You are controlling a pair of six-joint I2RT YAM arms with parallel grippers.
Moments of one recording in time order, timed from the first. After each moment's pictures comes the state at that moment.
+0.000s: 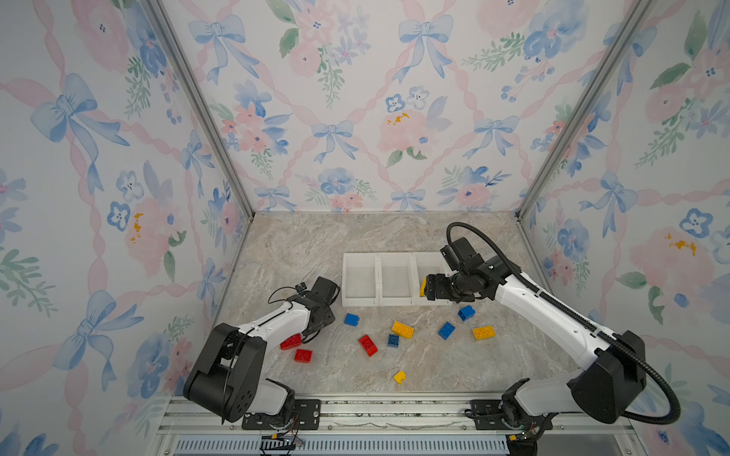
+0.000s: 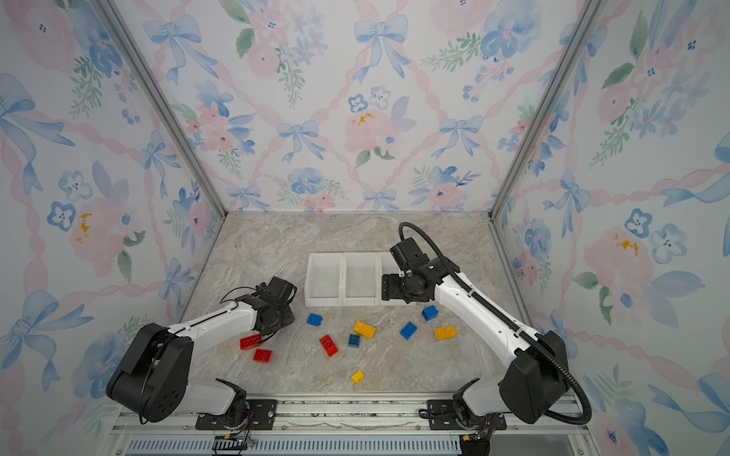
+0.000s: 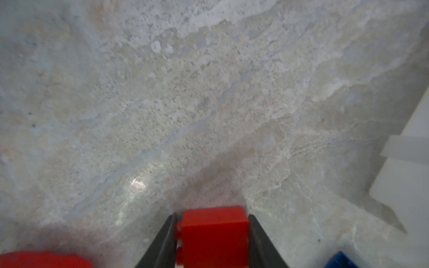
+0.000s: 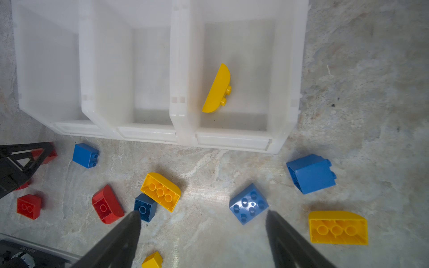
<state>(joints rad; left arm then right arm) -0.39 1.40 0.65 -0.51 -0.23 -0.88 0.58 1.41 1.24 -0.95 0.01 0.52</state>
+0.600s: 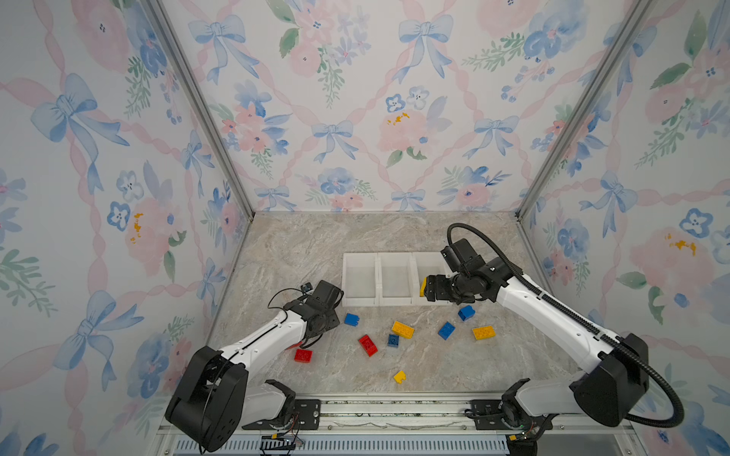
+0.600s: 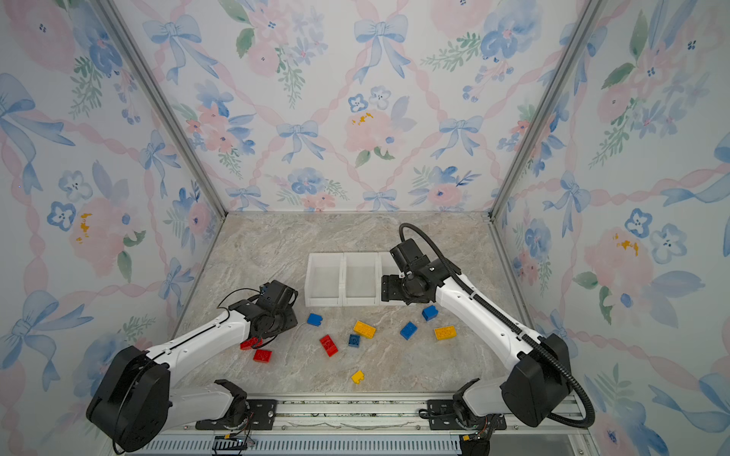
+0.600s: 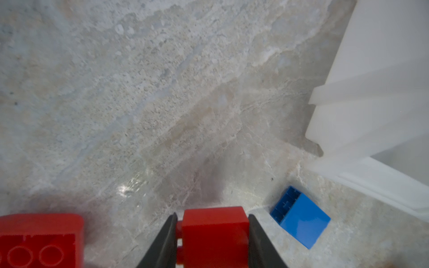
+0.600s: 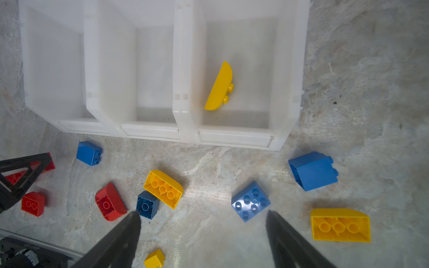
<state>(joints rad) -0.50 1.25 0.67 -0.61 -0.20 -0.88 0.59 1.39 1.22 -0.95 0.02 0.54</state>
